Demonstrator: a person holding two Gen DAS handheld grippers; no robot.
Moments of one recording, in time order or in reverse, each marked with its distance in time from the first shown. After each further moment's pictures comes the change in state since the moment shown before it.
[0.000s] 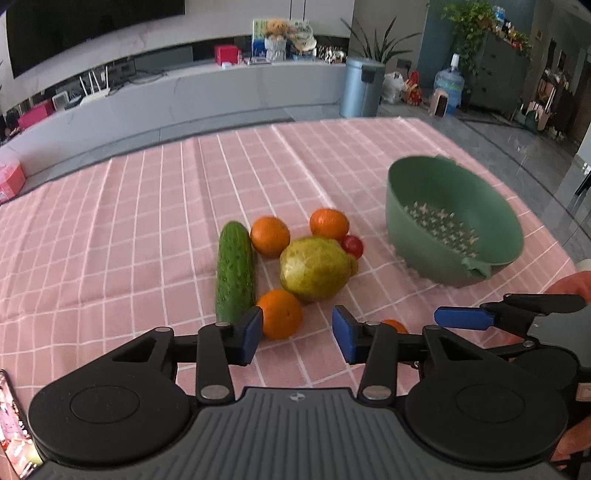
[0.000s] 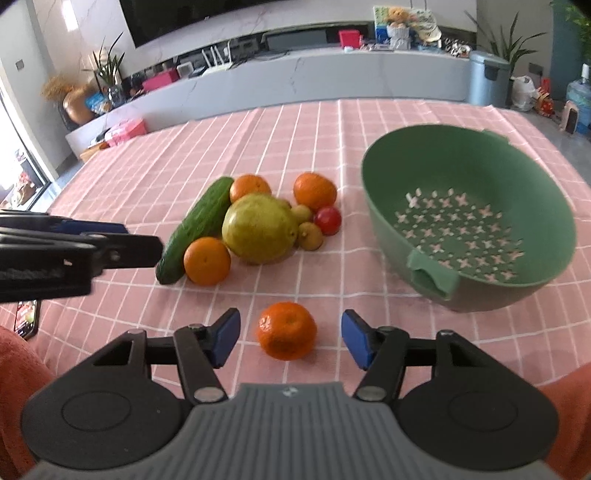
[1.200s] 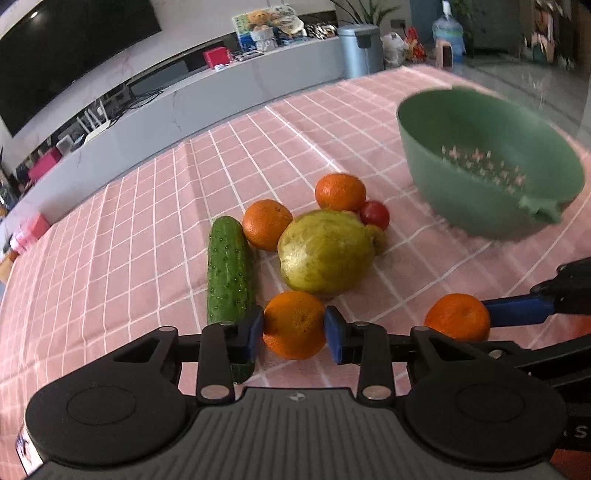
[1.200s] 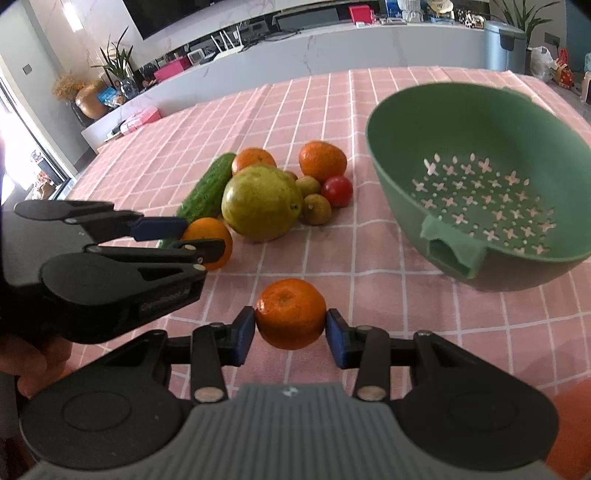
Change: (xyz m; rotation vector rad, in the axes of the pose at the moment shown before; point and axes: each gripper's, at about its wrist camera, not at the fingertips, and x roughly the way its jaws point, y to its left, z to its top) left arm 0.049 -0.035 -0.004 0.192 0.019 0.171; right arm 0.017 -0.018 -0.005 0.041 0.050 0.096
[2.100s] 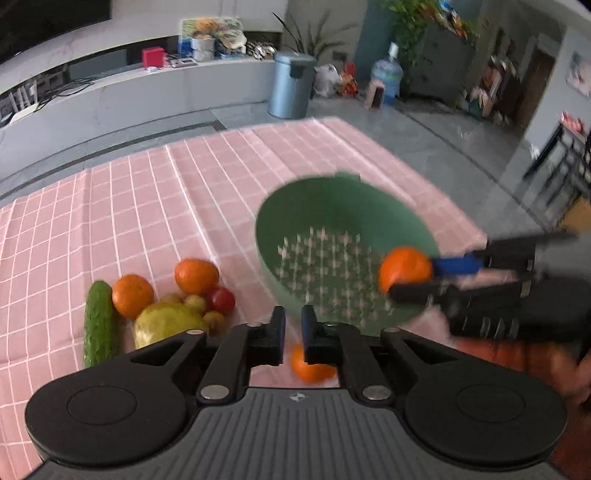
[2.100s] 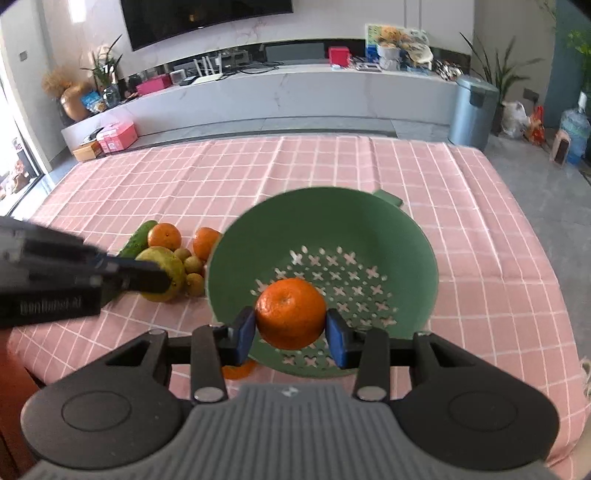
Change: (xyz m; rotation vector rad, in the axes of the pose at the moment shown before) left arm -0.023 -0.038 0.064 -0.084 -0.030 -0.358; right arm -0.078 -0.093 0.060 -0.099 -0.075 -0.134
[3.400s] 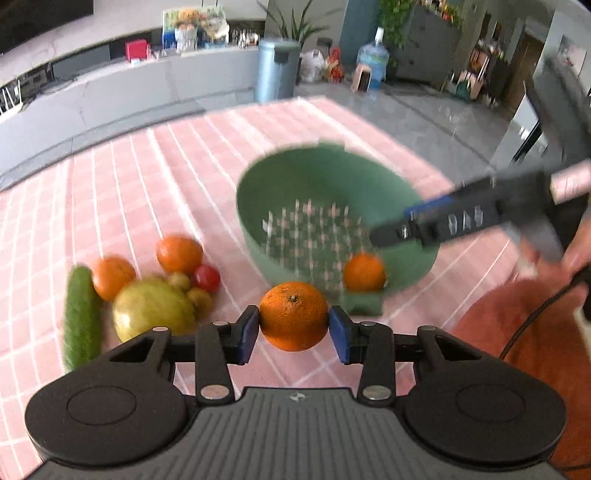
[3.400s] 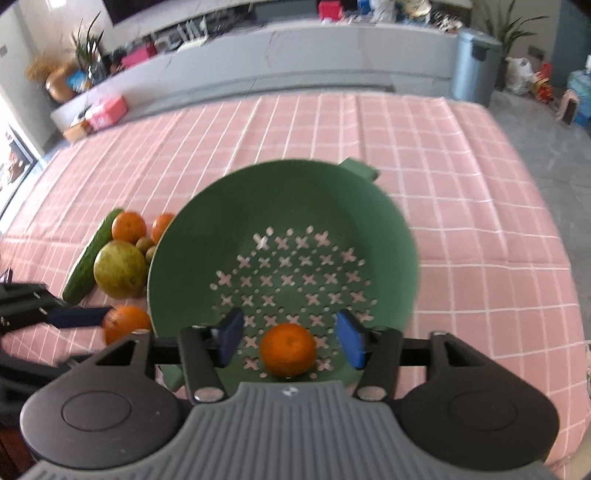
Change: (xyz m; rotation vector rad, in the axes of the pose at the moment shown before) left arm -0.001 -0.004 -0.006 0.020 0.010 -0.033; right arm 0.039 -0.041 0.026 0.040 0.132 0.010
